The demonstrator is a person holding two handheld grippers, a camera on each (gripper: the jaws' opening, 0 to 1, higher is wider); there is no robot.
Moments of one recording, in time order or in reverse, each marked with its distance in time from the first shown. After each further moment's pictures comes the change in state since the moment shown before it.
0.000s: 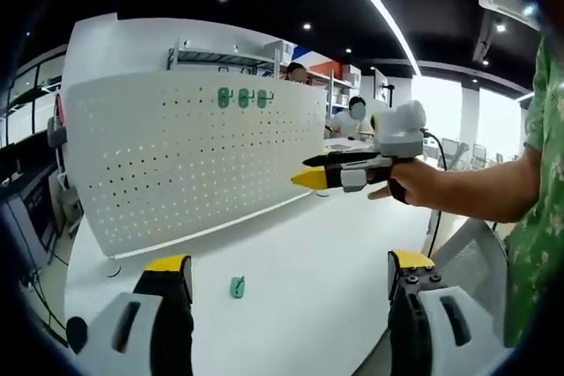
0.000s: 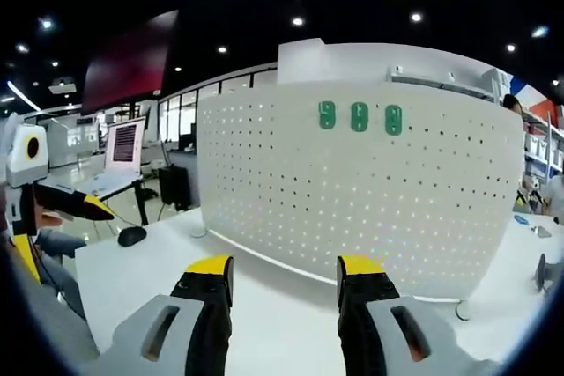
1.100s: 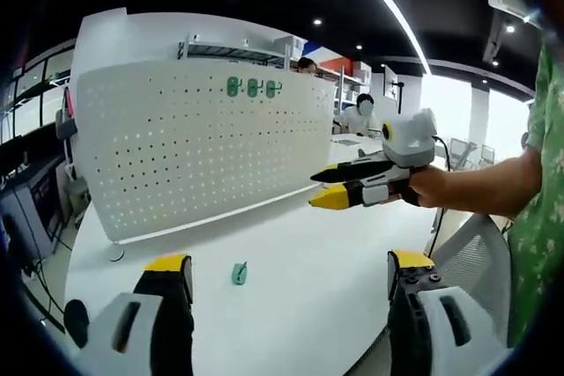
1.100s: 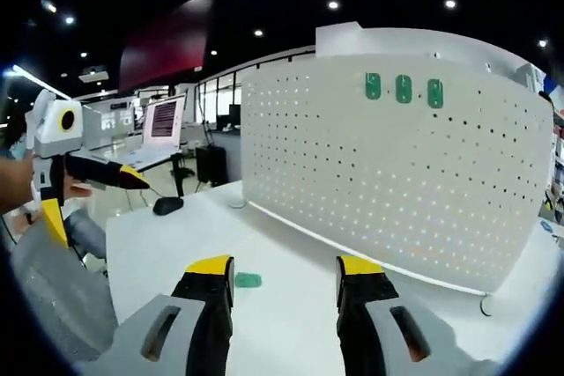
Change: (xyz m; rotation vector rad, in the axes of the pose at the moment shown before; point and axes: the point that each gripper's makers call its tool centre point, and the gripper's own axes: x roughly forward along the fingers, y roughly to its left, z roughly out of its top) left arm -0.004 0.001 -0.015 -0.022 0.020 0.040; right arm -0.008 0.036 -0.036 -0.043 0.081 0.200
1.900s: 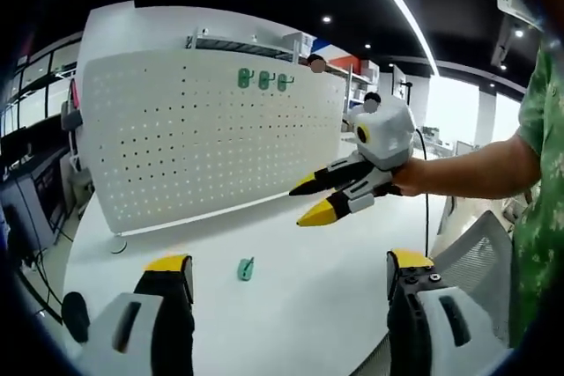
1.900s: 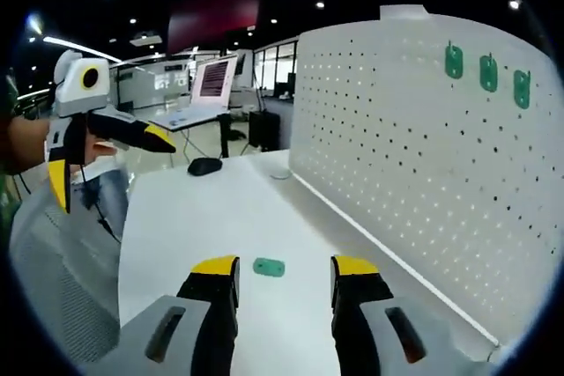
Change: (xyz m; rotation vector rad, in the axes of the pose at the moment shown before) left arm 0.006 0.012 -0.007 -0.030 0.015 0.028; right arm 0.051 0.027 -0.024 -0.166 0.153 0.276
